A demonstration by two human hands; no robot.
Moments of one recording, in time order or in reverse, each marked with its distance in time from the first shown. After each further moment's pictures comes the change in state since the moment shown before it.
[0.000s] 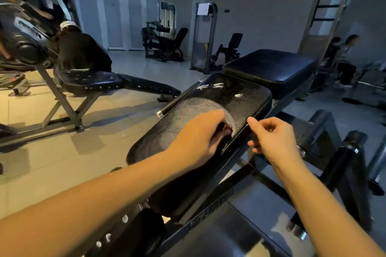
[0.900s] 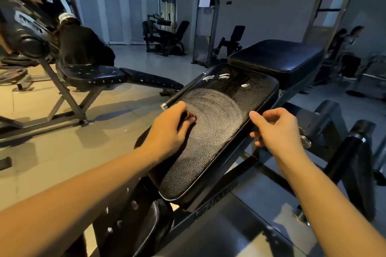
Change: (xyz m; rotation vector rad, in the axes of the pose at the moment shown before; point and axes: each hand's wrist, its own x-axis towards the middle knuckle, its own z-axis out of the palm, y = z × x) left_hand -0.040 -0.062 -0.019 0.037 0.149 -0.190; right_hand -0.010 0.004 0.010 0.033 0.028 -0.016
